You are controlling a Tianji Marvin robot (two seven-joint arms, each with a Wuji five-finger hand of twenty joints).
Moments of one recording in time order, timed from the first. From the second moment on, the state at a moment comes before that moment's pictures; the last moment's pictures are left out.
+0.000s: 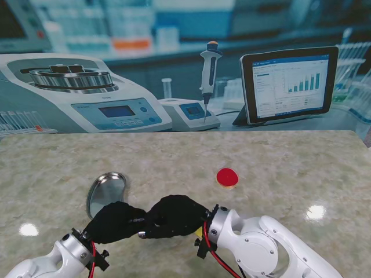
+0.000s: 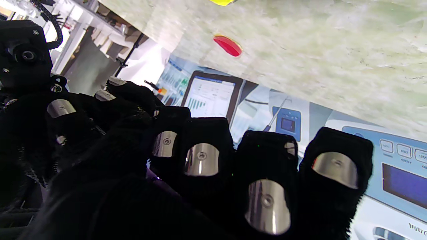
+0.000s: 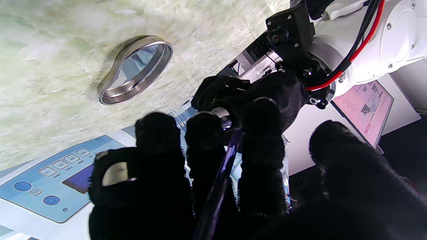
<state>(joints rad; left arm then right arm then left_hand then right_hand) 2.09 -1.08 -1.48 -2.03 0.72 -0.38 -0.02 -1.55 -1.05 0.92 -1.94 -0.49 -0.24 0.25 0.64 -0.15 0.40 0.02 0.97 -0.11 1.45 1.48 1.30 -0.07 1.53 1.03 1.20 0.16 1.78 0.98 0.85 0.51 1.76 1.00 0.38 -0.24 0.53 0.02 0.94 -0.18 0.96 1.18 1.03 0.09 1.12 1.02 0.93 0.22 1.23 0.88 0.64 0.30 1.76 1.09</state>
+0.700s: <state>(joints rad) 2.09 -1.08 -1.49 -2.02 0.69 -0.40 -0.02 -1.57 -1.04 0.95 -1.97 -0.54 -0.26 0.25 0.64 -0.17 0.42 0.01 0.97 -0.10 1.45 1.48 1.30 -0.06 1.53 1.04 1.20 0.16 1.78 0.99 0.85 0.51 1.76 1.01 0.40 -0.24 0.47 -0.03 0.73 -0.34 0.74 0.95 0.71 0.12 0.71 0.71 0.64 0.29 0.62 0.60 0.25 0.37 1.40 0.97</state>
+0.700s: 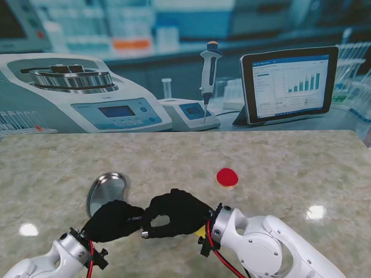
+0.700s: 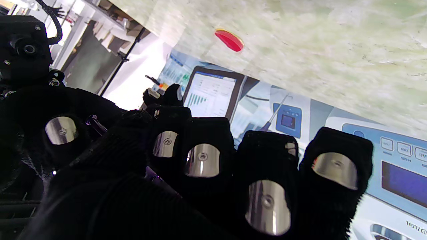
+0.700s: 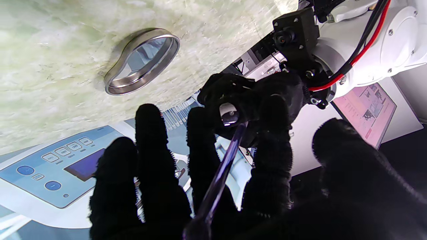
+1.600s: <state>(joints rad) 2.09 -1.08 -1.52 -2.03 0.70 -0.39 -0.03 -1.78 -1.04 1.20 -2.12 -0.61 -0.27 0.25 0.63 -0.18 0.45 0.01 0.97 -0.10 1.45 1.49 1.30 -0.06 1.53 1.05 1.20 0.17 1.78 0.99 0.85 0.51 1.76 1.02 0.40 -0.21 0.44 -0.04 0.48 -0.33 0.45 0.70 0.55 0.08 0.40 0.43 0.45 0.23 0.34 0.42 0.05 0.40 1.03 0.77</state>
